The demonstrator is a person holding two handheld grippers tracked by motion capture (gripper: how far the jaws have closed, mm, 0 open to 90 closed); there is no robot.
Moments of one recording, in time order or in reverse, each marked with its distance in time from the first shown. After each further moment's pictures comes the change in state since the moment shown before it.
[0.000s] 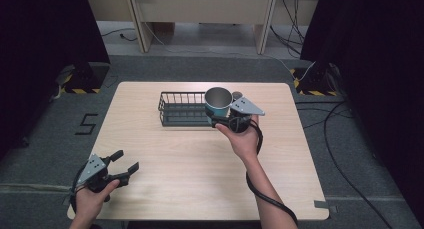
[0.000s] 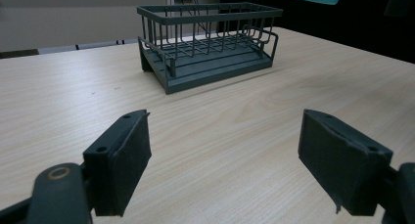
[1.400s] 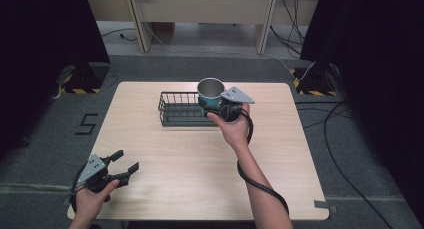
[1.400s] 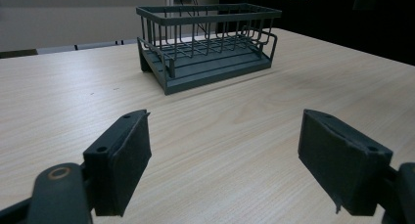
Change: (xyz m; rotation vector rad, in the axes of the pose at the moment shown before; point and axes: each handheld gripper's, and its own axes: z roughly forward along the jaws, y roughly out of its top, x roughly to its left) left arm 0.000 0.000 0.000 -0.005 -0.003 -0.005; right arm -0.004 0.011 0.039 0.012 -0.005 0.018
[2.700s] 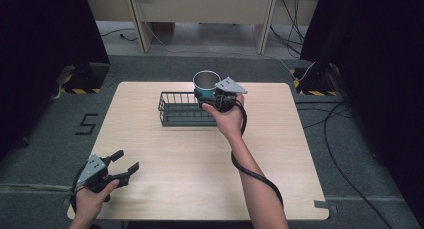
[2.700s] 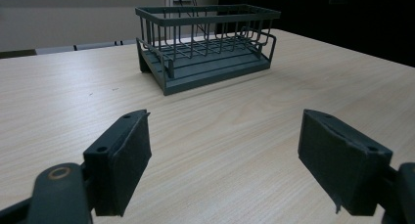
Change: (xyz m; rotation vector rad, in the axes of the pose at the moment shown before) left arm 0.000 0.000 0.000 -0.002 -0.003 -0.001; right arm -0.007 0.010 0.031 0.018 -0.024 0.001
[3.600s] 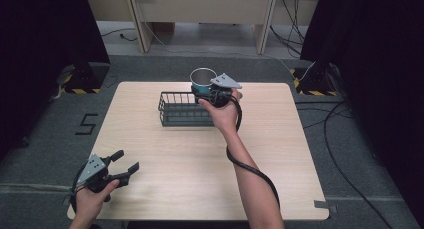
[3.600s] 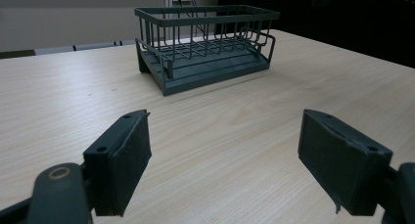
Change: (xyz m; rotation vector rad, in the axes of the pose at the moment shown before) left arm 0.000 0.000 0.000 -0.003 -0.002 -0.001; right arm -0.003 0.001 0.022 0.026 -0.015 0.018
